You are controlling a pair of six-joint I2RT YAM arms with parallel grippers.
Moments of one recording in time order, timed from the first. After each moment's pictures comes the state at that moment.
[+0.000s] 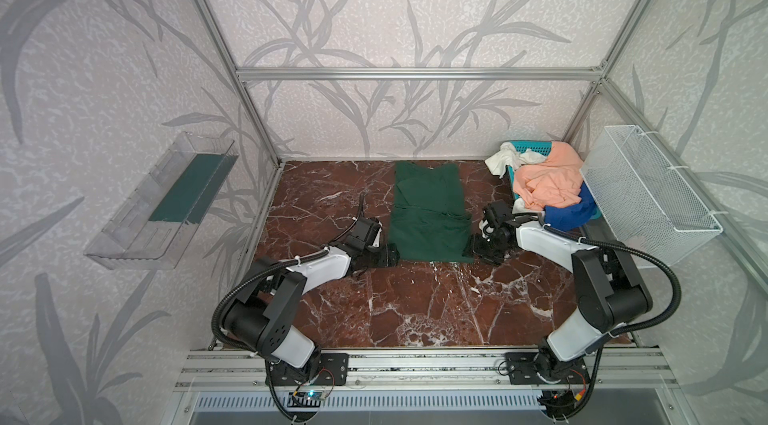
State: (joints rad) left arm -0.47 1.54 0.70 -0.13 0.19 -0.53; right arm 0.32 1.64 0.92 -0.56 -0.30 0.60
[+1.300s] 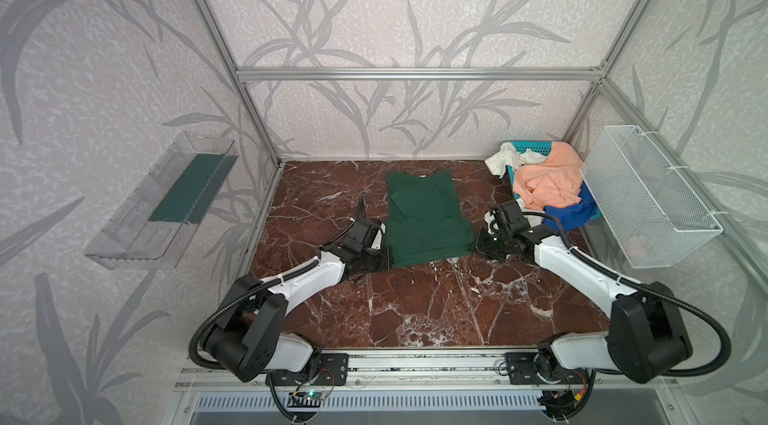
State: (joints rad) left arm -0.50 1.36 0.71 -0.28 0.26 -0.56; right arm 0.37 1.34 0.88 -0.54 -0.28 0.74
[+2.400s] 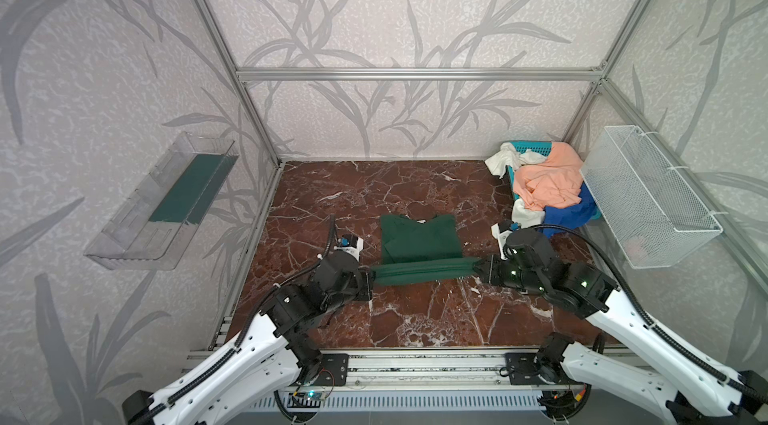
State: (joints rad) left arm -0.76 0.73 0.68 -0.68 -0.08 -0.71; right arm 0.74 0.87 0.91 -0.82 -0.03 0.84
